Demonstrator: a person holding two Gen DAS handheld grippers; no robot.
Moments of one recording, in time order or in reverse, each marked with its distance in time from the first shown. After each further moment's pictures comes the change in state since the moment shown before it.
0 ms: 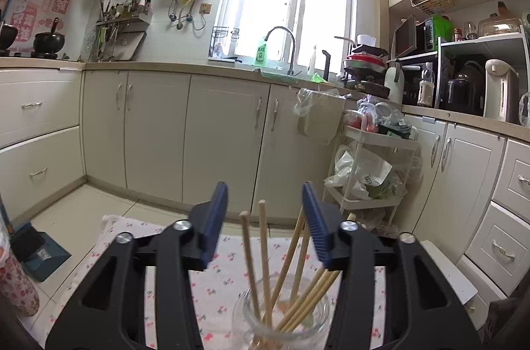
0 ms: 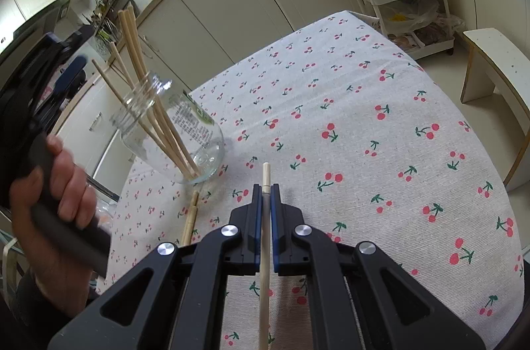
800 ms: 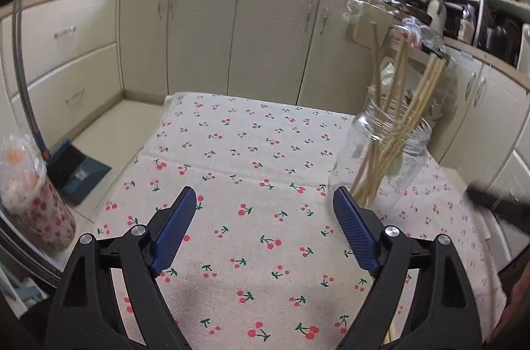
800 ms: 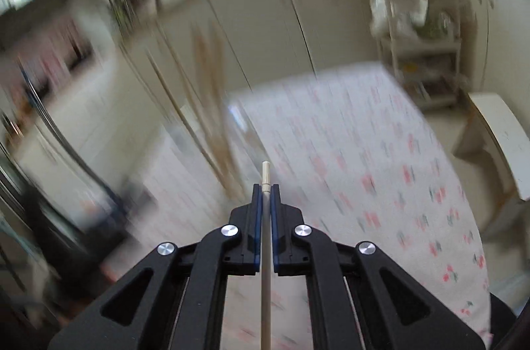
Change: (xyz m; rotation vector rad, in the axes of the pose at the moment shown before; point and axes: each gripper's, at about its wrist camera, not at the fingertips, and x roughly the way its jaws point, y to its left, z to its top) left arm -0.044 0.101 -0.089 -0.077 0.391 0.137; right arm -0.045 0.081 0.022 -0.157 -0.168 -0.018
